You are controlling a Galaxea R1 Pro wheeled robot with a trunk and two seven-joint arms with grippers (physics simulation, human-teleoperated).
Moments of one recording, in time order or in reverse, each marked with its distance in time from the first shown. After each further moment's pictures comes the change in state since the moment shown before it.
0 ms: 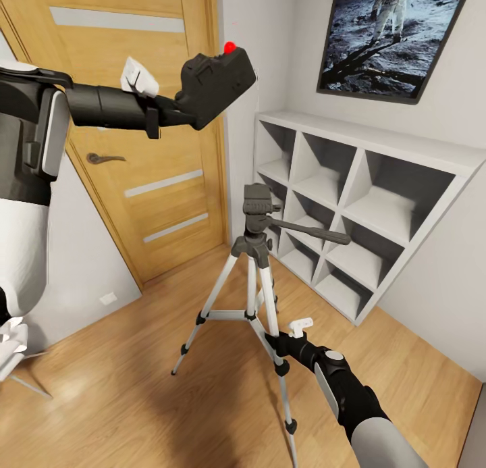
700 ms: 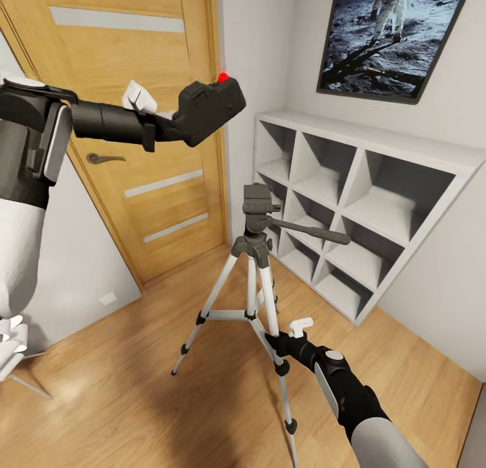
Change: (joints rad) left arm 0.000 0.036 -0.036 0.096 -0.002 0.002 -0.040; right arm 0.000 0.000 0.000 -0.001 0.001 0.000 0.000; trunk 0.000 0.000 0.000
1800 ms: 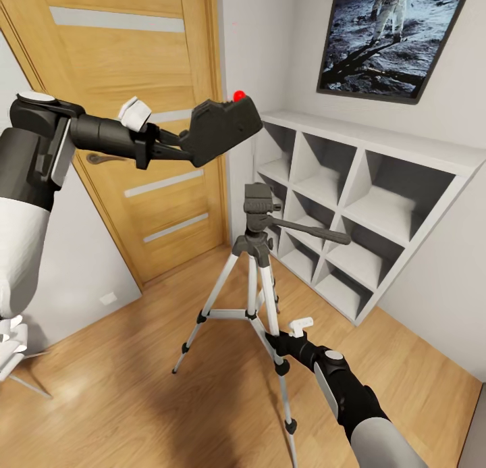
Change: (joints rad) left arm 0.000 -0.004 -0.002 0.104 0.007 -0.133 -0.327; right arm 0.001 0.002 0.002 -0.003 -0.004 0.002 -0.015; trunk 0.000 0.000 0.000
